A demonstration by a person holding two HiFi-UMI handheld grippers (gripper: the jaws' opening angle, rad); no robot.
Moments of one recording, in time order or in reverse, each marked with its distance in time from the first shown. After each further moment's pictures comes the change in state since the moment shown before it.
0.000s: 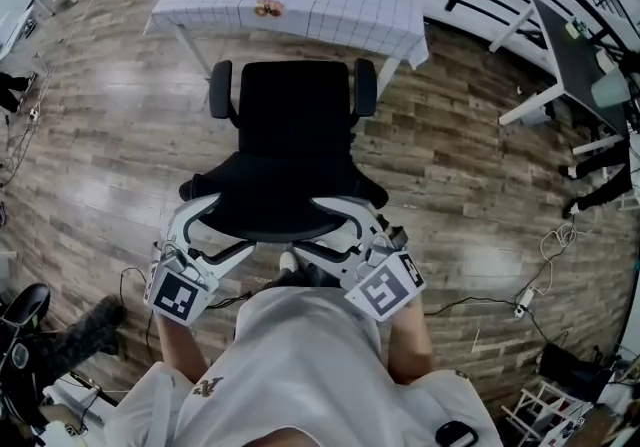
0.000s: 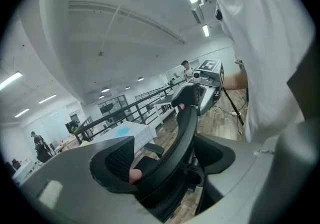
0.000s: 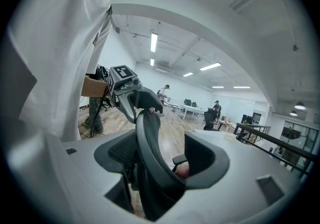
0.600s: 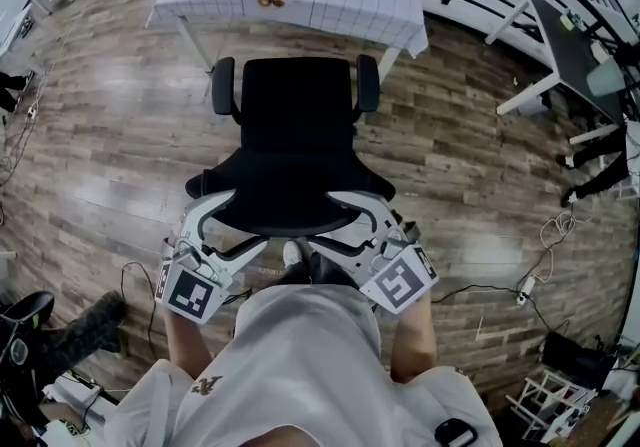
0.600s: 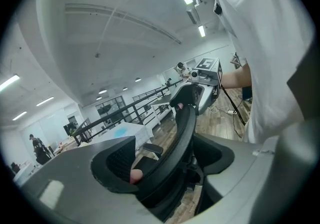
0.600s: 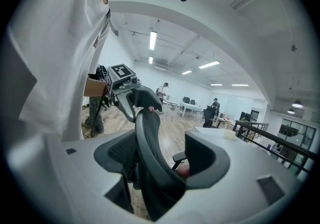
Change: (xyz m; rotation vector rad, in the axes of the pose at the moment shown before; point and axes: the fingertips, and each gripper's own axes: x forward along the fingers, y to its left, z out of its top) left arm -0.030 -0.038 0.000 0.018 -0.033 -0.023; right arm -0.009 0.043 0.010 0.016 0.025 -0.019
